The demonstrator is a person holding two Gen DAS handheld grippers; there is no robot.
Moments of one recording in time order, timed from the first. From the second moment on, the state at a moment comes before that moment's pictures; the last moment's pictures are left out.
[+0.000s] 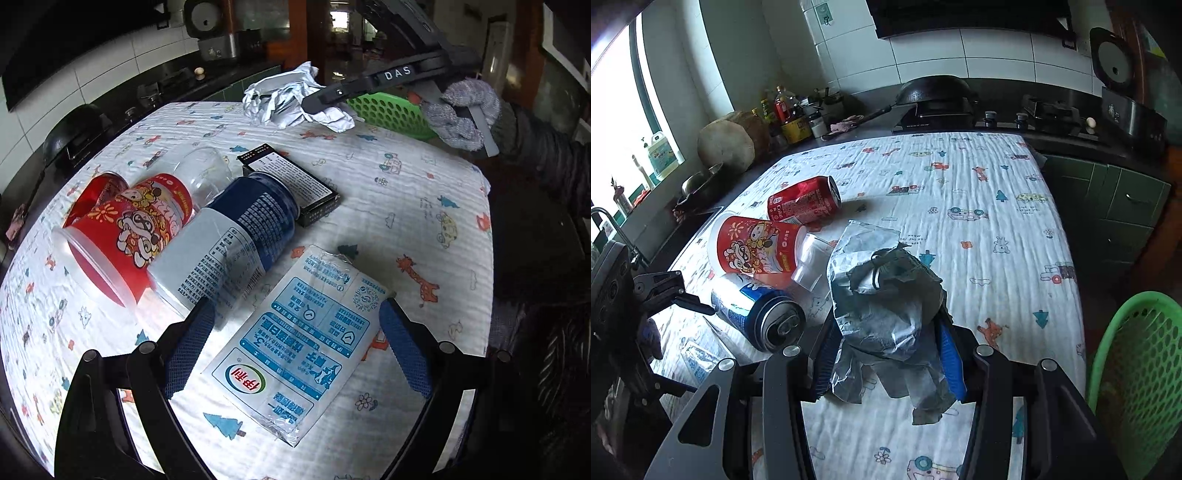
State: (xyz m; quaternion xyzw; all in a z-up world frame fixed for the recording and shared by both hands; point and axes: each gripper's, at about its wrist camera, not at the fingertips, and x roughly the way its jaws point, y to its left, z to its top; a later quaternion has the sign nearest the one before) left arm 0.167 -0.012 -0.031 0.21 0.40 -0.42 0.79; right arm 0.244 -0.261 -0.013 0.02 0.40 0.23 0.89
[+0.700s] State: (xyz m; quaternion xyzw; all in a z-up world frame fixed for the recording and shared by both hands) left arm 0.121 -0.046 -0.039 0.25 0.41 -0.45 0.75; right arm 0.223 -0.288 -0.023 0.05 0.40 0.22 0.89
